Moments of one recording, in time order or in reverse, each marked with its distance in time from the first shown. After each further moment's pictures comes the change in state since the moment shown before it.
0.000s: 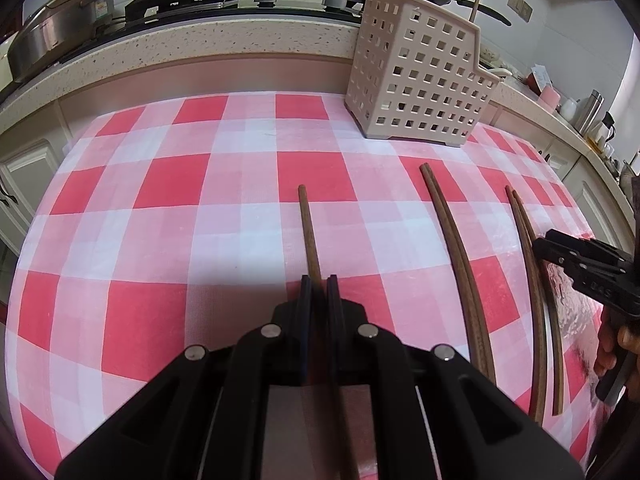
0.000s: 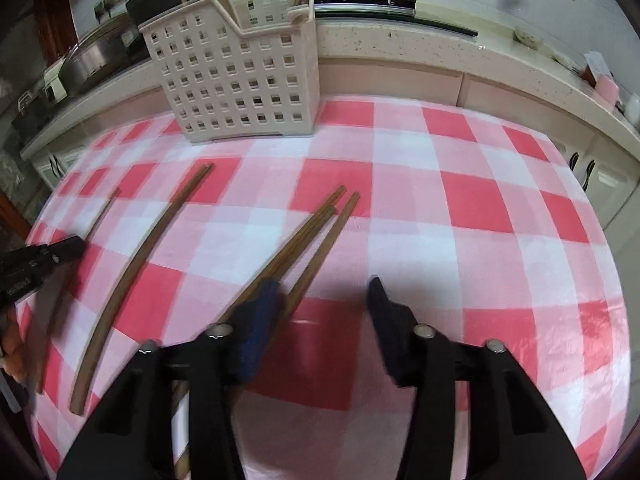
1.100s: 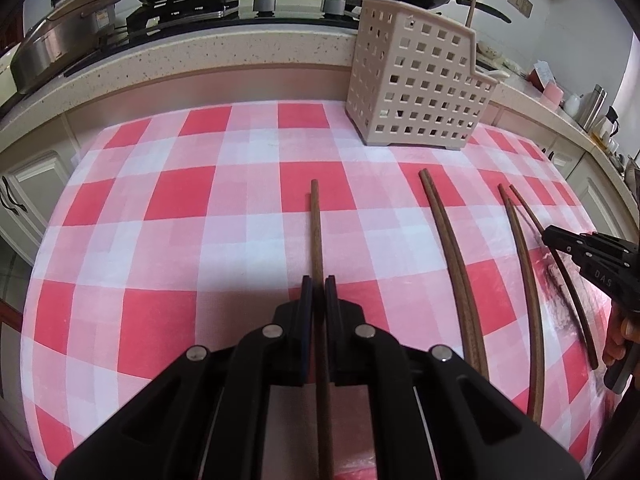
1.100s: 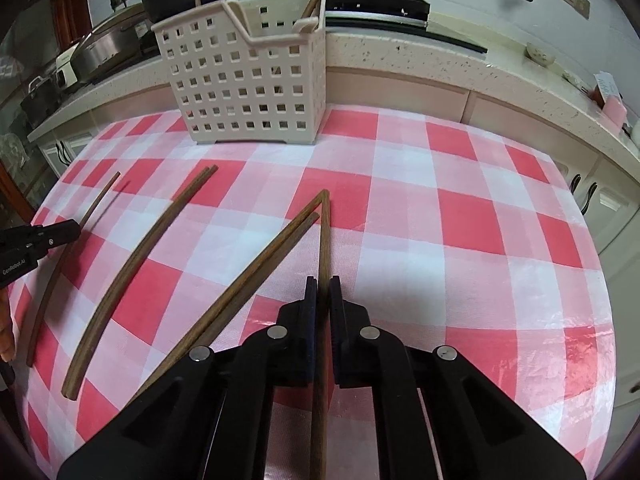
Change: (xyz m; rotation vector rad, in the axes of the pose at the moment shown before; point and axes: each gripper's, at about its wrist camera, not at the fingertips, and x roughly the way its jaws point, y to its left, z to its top) left arm -0.012 -0.006 0.004 0.021 -0.008 0.036; right arm -0.009 -0.004 0.006 -0.052 -0.019 0.014
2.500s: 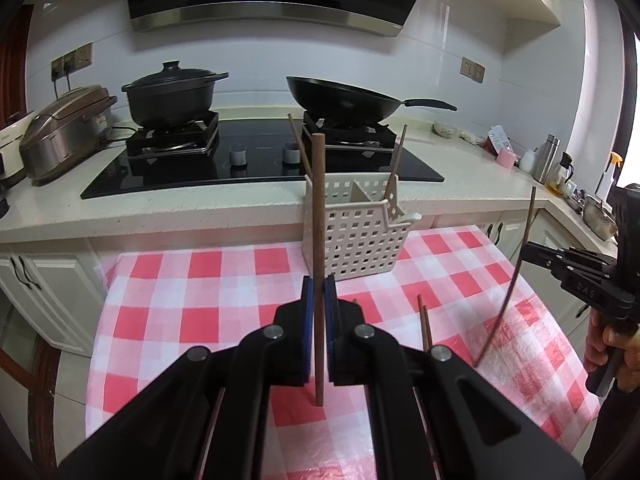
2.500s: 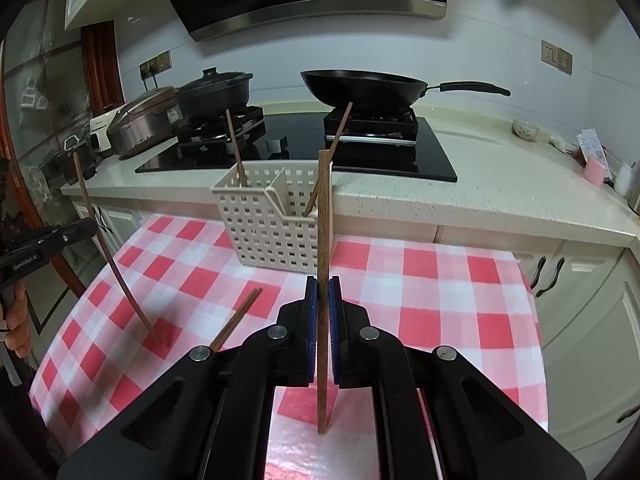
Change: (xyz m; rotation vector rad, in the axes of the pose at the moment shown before) left arm -0.143 -0.037 0.071 0.068 -0.282 -0.067; right arm -0.139 -0.011 0.061 -0.001 -0.258 0.062
